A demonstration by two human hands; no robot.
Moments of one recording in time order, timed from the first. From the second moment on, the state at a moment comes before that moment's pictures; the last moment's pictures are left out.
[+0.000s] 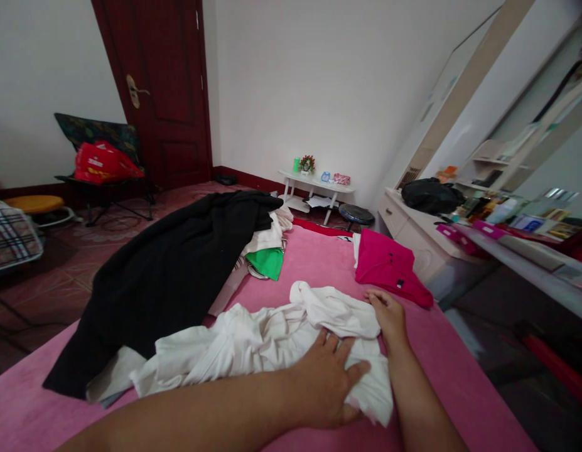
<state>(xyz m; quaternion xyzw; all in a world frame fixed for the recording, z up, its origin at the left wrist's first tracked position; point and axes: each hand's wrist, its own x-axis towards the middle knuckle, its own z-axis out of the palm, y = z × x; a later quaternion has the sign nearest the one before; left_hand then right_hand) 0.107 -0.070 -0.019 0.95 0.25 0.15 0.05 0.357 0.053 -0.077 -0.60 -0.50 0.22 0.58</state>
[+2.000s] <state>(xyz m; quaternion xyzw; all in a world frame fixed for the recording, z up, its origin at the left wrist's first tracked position) 0.105 -0.069 -0.021 0.96 0.25 0.14 0.05 0.359 0.055 -0.080 -0.61 -0.52 0.21 0.56</state>
